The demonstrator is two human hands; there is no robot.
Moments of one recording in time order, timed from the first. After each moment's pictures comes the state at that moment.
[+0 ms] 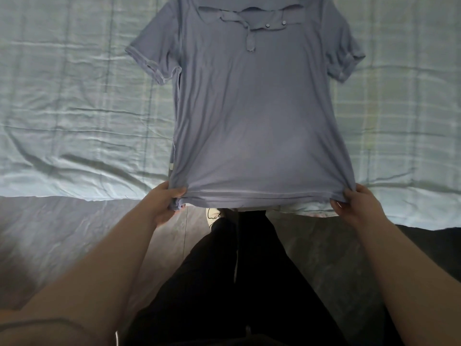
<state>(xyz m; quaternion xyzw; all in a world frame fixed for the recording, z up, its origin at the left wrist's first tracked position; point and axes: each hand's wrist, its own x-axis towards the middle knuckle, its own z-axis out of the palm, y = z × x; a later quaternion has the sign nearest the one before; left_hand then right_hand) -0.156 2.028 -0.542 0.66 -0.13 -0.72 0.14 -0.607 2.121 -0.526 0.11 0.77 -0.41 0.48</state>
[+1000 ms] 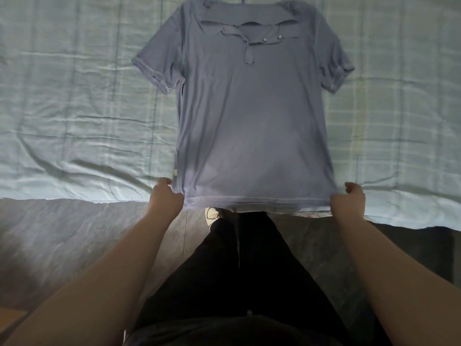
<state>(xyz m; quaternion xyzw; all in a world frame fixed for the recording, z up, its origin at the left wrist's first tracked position) -0.171 2.028 -0.508 0.79 -0.43 -0.44 -0.03 -0.578 2.110 -0.494 -0.13 0.93 -0.16 0.32</state>
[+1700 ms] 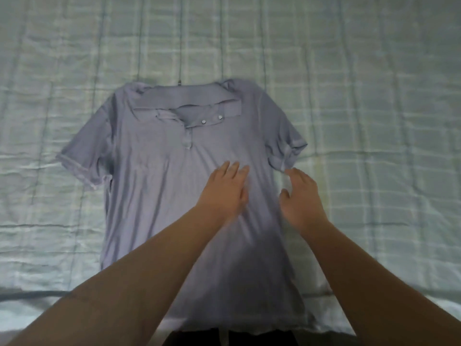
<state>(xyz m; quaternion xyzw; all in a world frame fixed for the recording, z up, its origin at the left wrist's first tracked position) -0.500 1.811 -0.534 0.45 -0.85 -0.25 -0.09 -0.690 1.884 -0.535 -0.51 0.81 -0.14 0.26</state>
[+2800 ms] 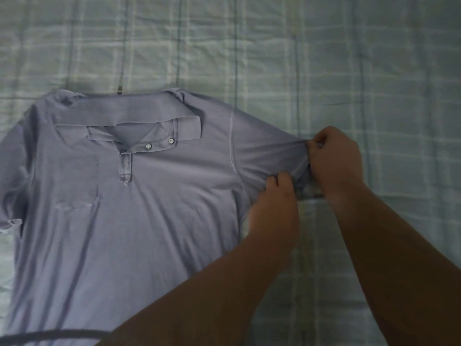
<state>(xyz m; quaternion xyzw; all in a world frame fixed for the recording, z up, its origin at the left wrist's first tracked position) -0.734 1.773 -0.584 0.60 -0.73 -0.33 0.00 -0.872 1.715 -0.606 -0.42 0.86 -0.18 0.22</state>
